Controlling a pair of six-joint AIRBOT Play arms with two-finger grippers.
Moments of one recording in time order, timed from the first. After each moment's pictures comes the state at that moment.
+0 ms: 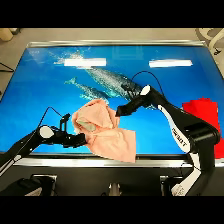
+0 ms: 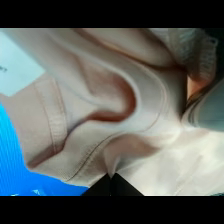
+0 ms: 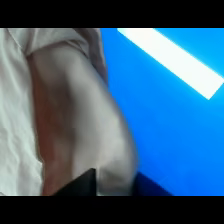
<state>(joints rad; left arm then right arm) -0.34 -1.10 0.51 0.85 -0.85 -1.62 0.30 -1.86 1.42 -0.80 1.13 1.07</state>
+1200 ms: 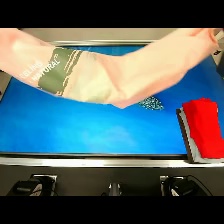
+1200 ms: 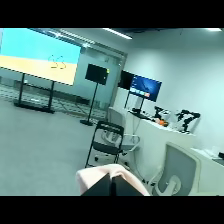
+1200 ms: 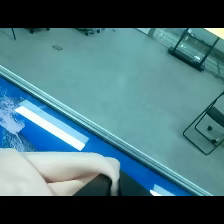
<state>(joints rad) -0.07 -0.62 1.53 1.17 -0.70 -1.63 0.33 -0.78 1.67 -1.60 1.02 1.16</state>
